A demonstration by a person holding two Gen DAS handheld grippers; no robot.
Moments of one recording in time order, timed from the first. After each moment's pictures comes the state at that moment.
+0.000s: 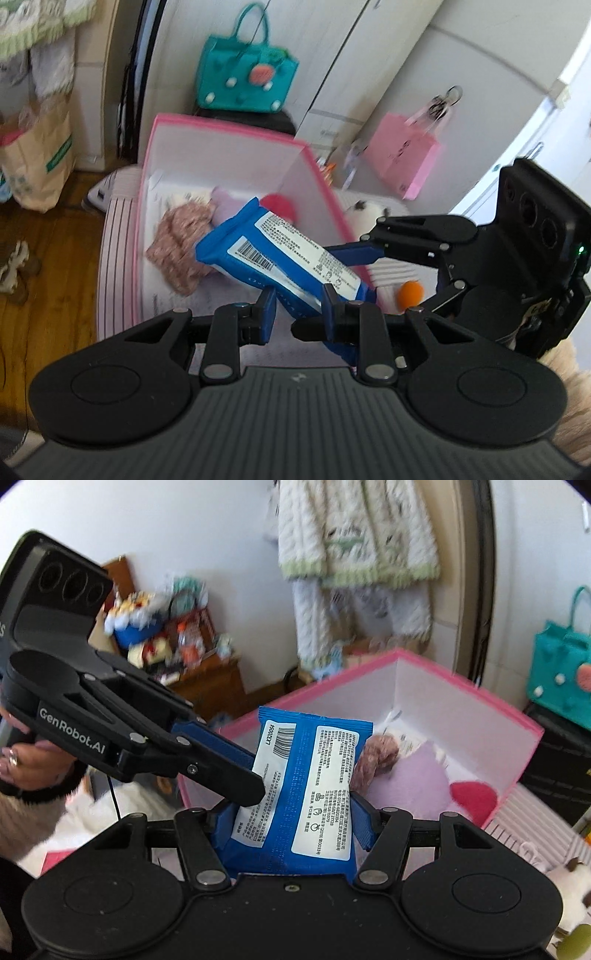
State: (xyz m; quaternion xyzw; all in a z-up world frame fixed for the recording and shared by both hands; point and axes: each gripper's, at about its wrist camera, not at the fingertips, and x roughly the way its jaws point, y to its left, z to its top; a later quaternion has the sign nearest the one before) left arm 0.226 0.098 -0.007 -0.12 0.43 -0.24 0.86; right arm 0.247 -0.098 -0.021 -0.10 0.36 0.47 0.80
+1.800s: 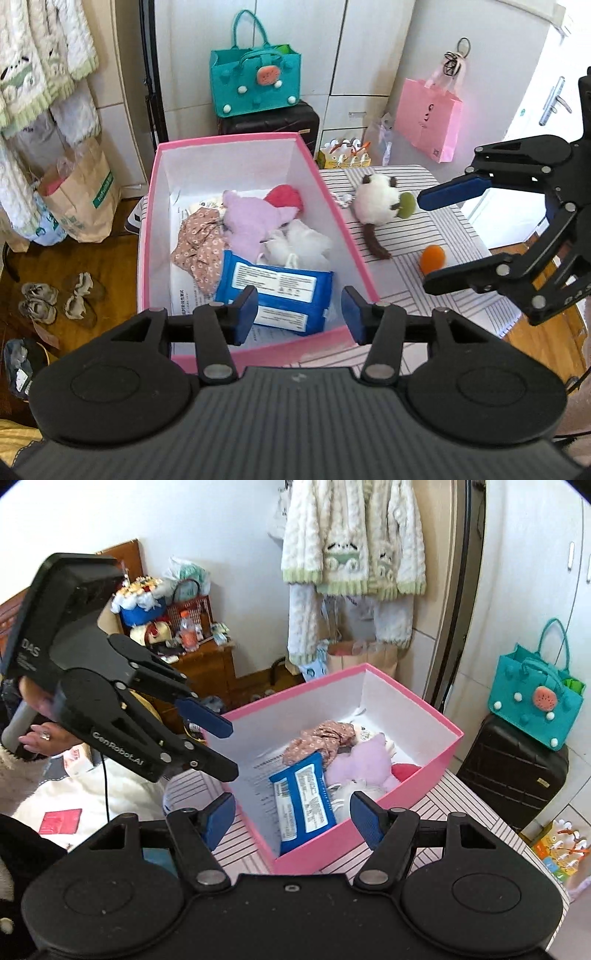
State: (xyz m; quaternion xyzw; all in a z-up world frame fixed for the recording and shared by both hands) left arm 0.172 0.039 0.039 0.02 0.42 -0.18 0.89; right arm 0.186 -0.172 0.065 -0.16 0.34 0.44 0.82
